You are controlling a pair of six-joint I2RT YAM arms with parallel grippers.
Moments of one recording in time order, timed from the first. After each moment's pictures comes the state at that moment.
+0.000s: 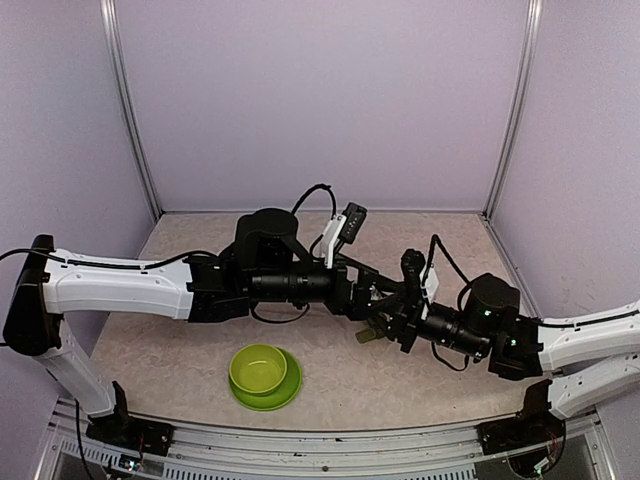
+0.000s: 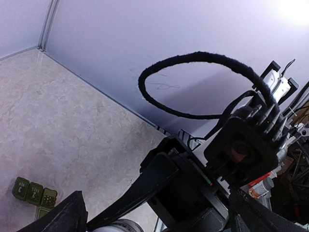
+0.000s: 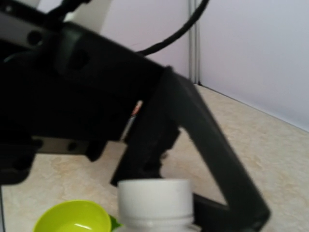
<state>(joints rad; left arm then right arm) -1.15 1.62 1.19 0.26 0.25 -0.47 1.12 1.09 0.46 0.63 0.09 0.05</state>
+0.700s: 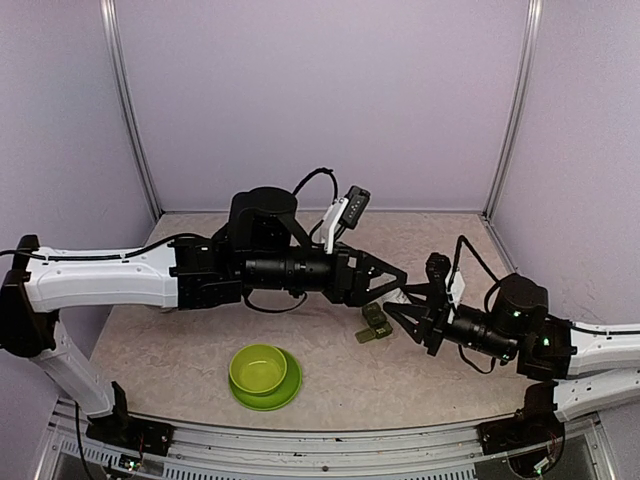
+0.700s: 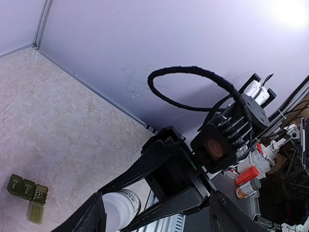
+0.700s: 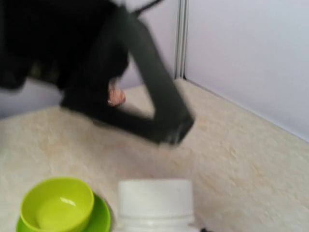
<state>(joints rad) -1.17 1.58 1.29 0.10 0.24 -0.50 1.13 0.84 0.44 0.38 0.13 -0.04</state>
